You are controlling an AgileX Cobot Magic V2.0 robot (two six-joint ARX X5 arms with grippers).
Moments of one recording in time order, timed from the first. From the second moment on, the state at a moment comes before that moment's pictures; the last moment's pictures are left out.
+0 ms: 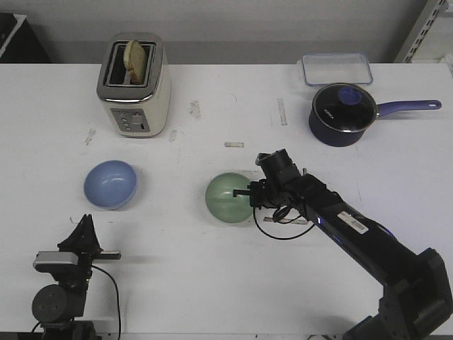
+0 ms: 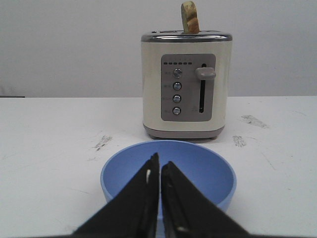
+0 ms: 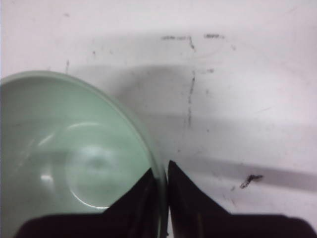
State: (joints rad) left arm -0.03 0.01 0.03 0.19 -0.05 0.01; right arm 0.50 1.64 1.20 -0.58 -0.19 0.58
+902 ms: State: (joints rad) left arm -0.03 0.01 0.03 0.19 -0.05 0.01; right arm 0.46 1.46 1.20 -0.57 -0.18 0.47
